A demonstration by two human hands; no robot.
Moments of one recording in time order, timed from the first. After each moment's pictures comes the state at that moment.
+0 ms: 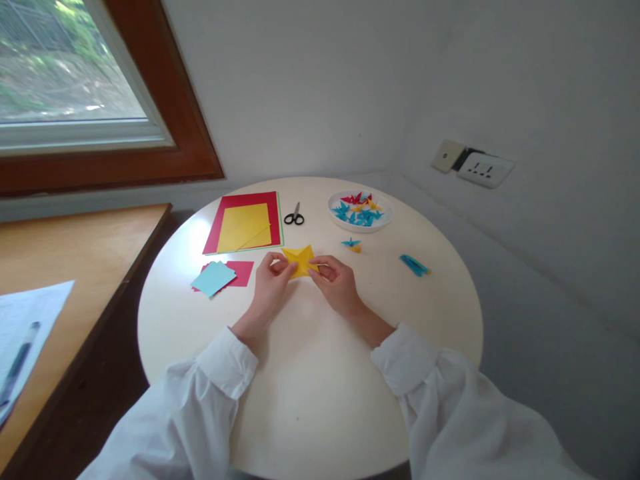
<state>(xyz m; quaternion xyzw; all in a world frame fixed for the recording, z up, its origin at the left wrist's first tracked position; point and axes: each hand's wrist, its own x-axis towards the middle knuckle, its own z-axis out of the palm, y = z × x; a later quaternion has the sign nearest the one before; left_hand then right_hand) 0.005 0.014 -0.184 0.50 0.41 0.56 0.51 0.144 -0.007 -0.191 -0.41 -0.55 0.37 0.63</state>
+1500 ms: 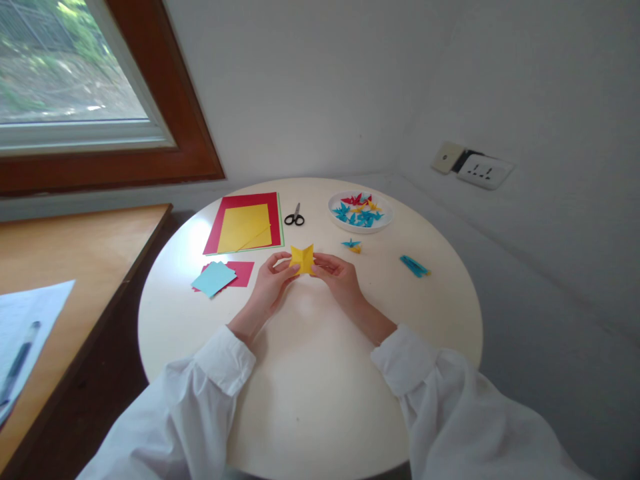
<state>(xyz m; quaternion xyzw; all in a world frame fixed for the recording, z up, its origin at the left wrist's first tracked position) 0.005 0.008 -0.169 0.40 0.35 0.52 0.67 0.149 0.002 -0.191 -0.43 -0.42 0.49 0.63</state>
